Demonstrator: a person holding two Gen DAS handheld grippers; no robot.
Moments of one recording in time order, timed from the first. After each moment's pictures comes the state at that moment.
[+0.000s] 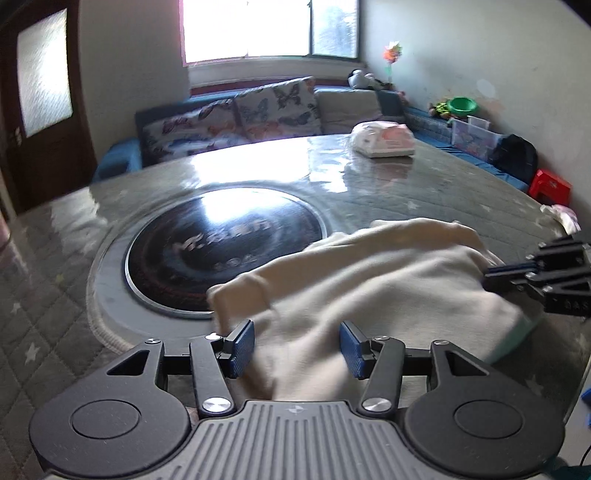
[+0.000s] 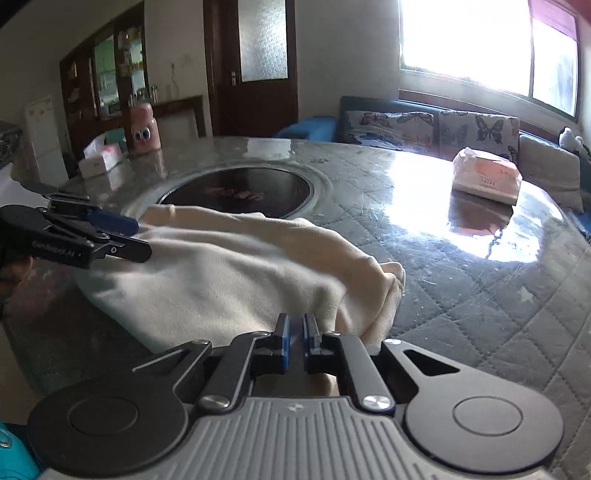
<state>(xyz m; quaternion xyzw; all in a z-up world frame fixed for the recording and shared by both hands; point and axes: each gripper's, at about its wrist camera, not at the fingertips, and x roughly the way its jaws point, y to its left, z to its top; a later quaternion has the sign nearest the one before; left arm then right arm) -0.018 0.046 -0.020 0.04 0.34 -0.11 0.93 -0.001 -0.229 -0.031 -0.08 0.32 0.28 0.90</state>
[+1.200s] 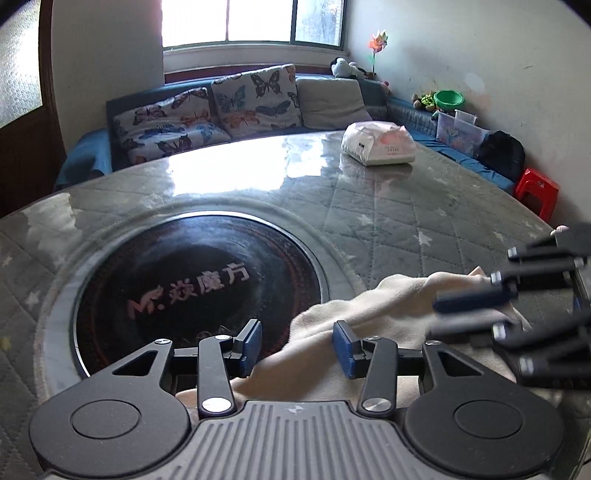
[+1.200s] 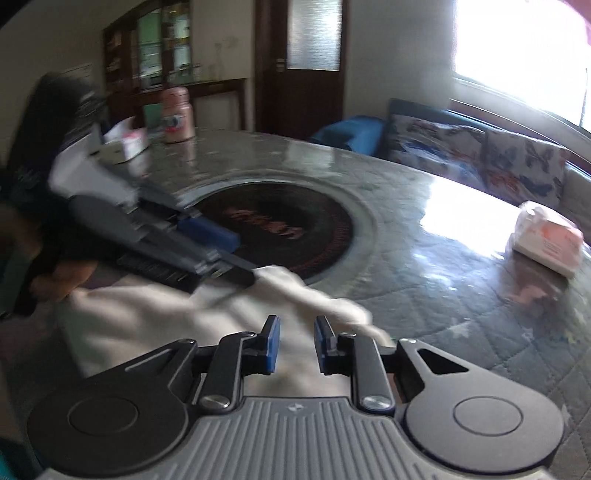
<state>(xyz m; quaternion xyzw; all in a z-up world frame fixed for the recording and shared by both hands) 0.075 0.035 -0.016 0.03 0.36 -0.15 0.92 0.054 -0.161 -0.013 -0.13 0.32 0.35 0.87</state>
